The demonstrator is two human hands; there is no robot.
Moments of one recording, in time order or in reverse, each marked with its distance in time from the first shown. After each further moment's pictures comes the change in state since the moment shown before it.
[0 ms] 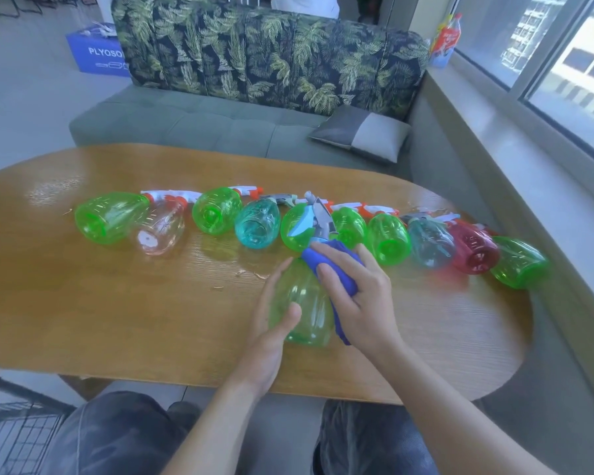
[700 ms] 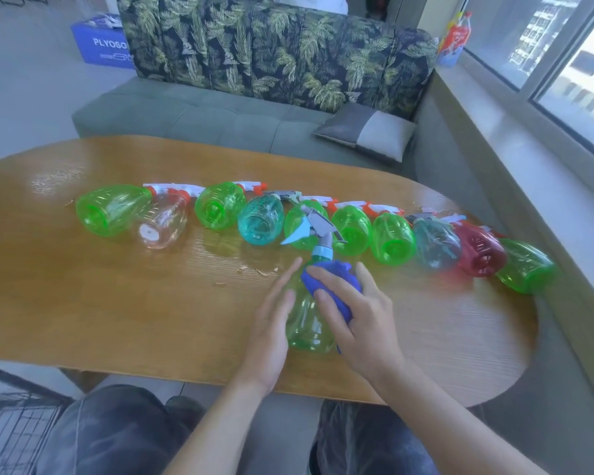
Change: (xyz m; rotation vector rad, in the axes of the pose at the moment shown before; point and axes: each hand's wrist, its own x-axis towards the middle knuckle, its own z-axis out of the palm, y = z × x) left_hand 0.006 -0.010 0.001 0.114 0.079 0.003; right_hand -0.023 0.009 0.003 -0.156 -0.046 -0.138
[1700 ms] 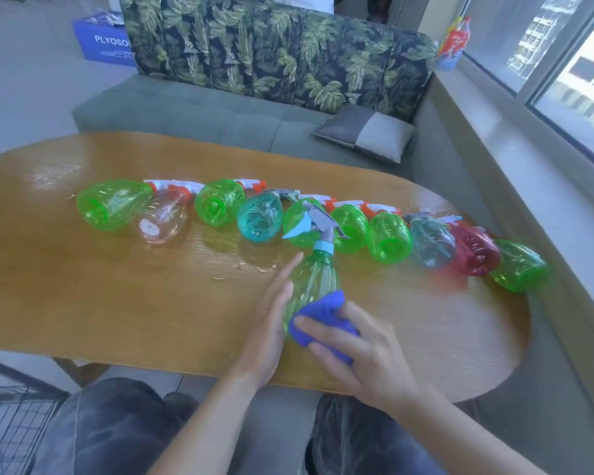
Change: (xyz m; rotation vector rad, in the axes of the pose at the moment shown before) left_hand 0.001 -0.001 0.002 0.053 -0.035 0.007; right_hand -0.031 0.001 -0.026 -0.053 -0.129 -0.382
